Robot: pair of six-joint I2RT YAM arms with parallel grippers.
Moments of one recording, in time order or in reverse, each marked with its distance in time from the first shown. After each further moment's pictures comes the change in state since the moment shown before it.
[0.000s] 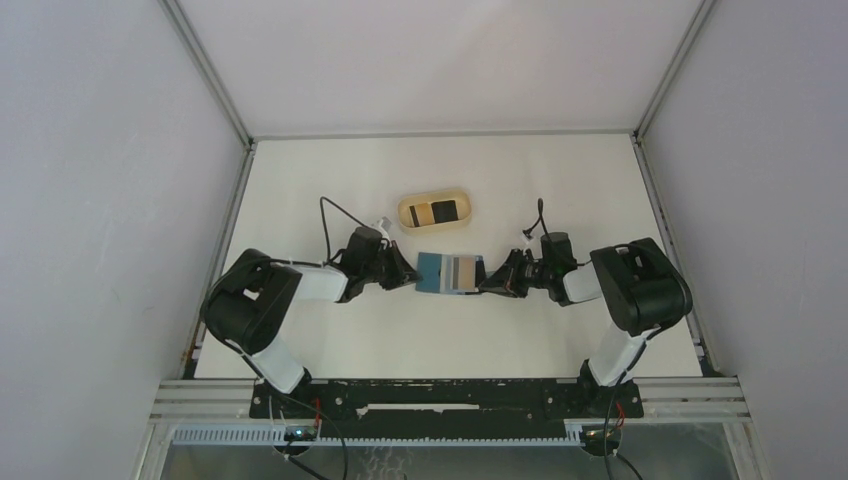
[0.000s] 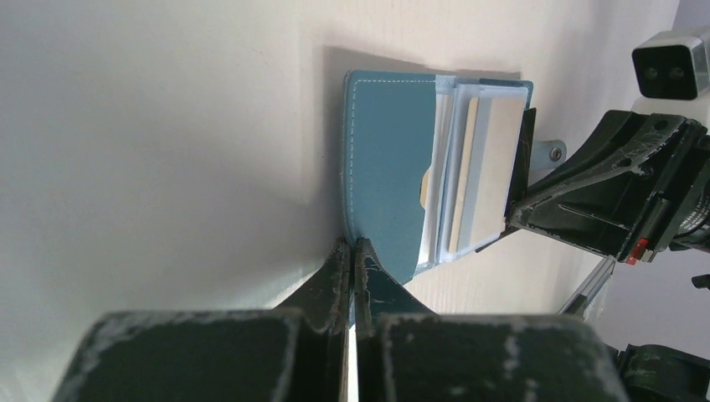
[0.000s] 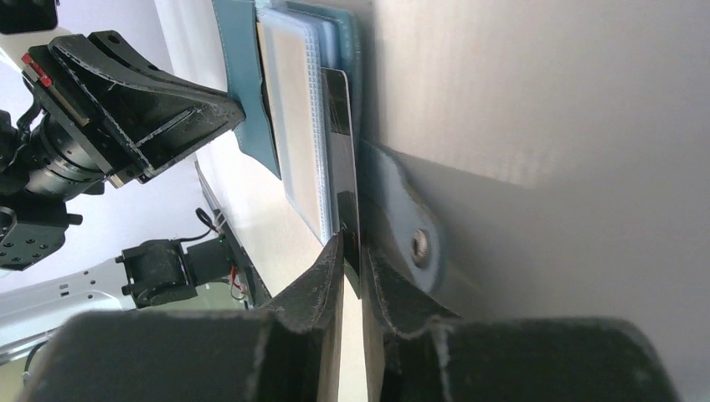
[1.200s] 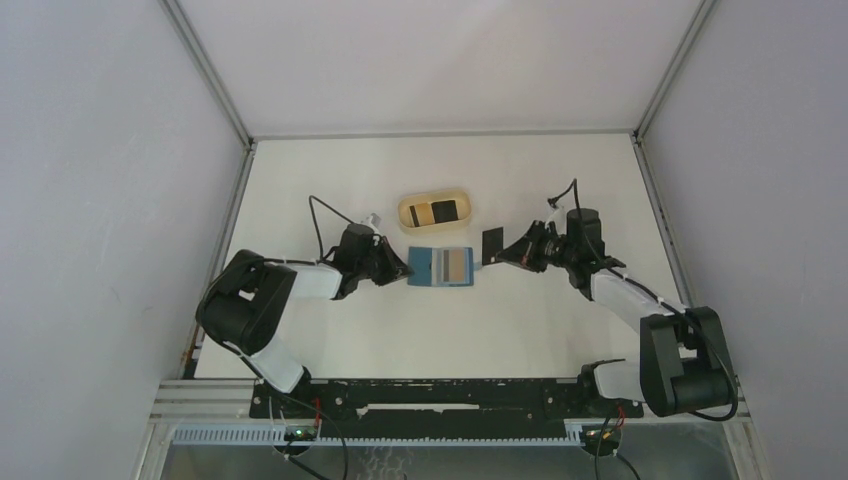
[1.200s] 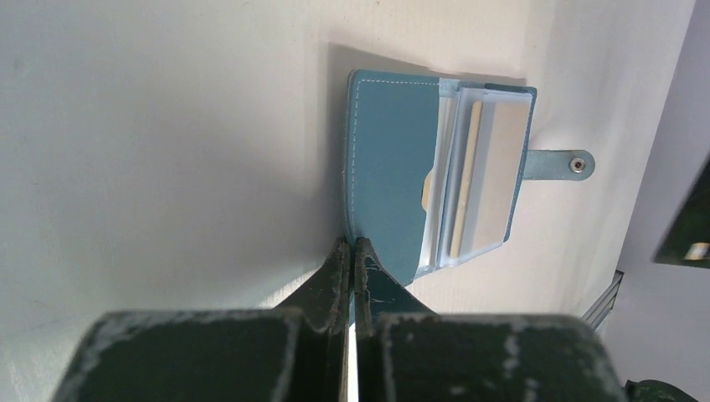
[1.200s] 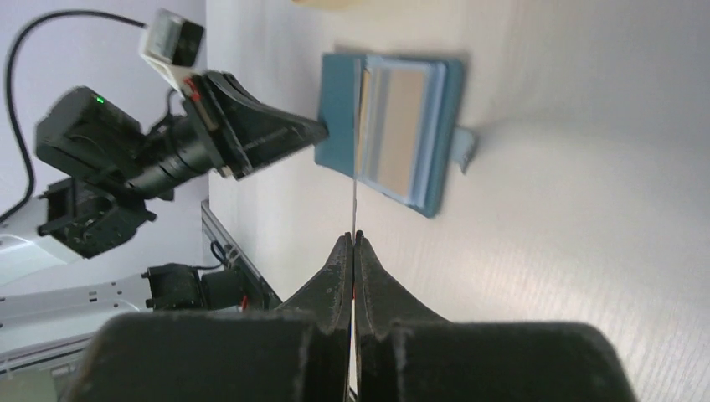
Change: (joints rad) left arm 0.058 -0.013 0.001 -0.017 -0.035 0.003; right arm -0.084 -0.430 0.073 -0.381 0.053 -0.088
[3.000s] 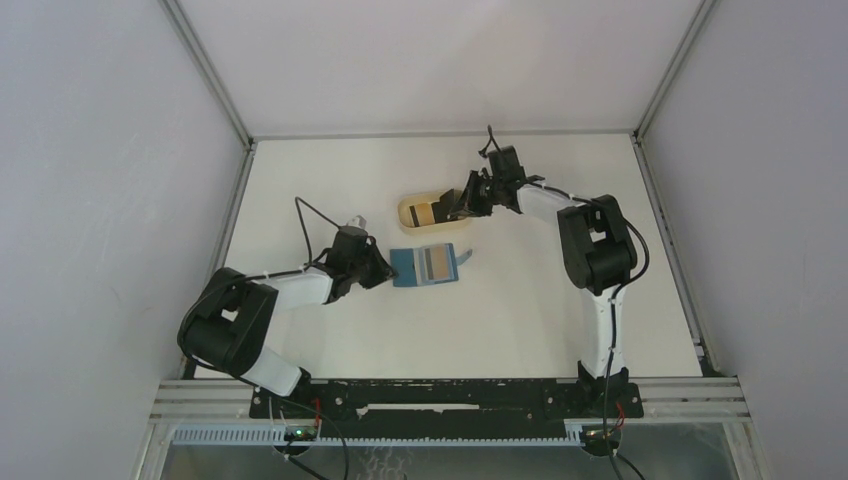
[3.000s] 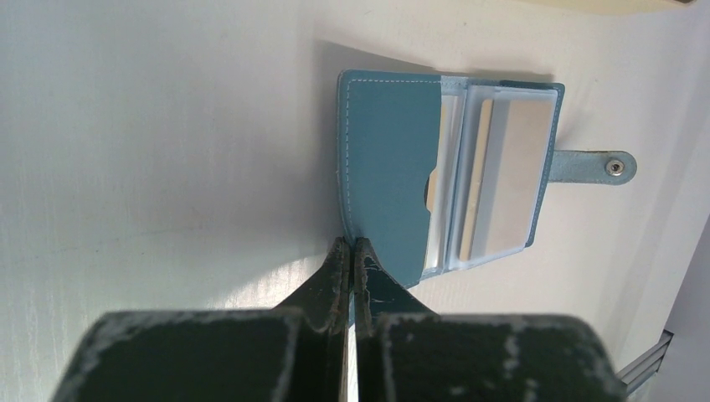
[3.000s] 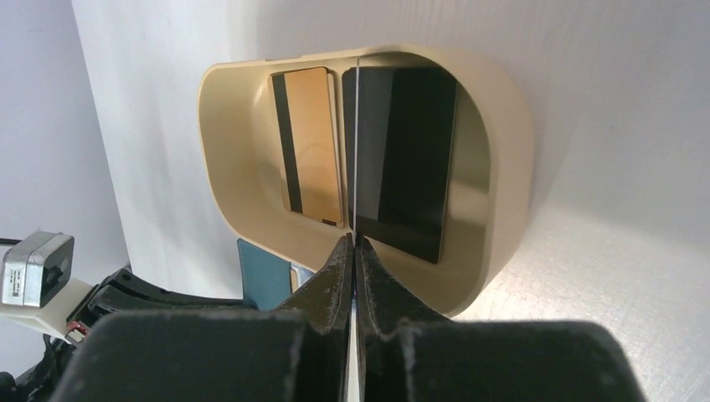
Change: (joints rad) left arm 0.009 -0.139 -0.025 -0.178 -0.165 0.003; right arm 0.199 0.801 0.935 -0.304 0.220 -0.102
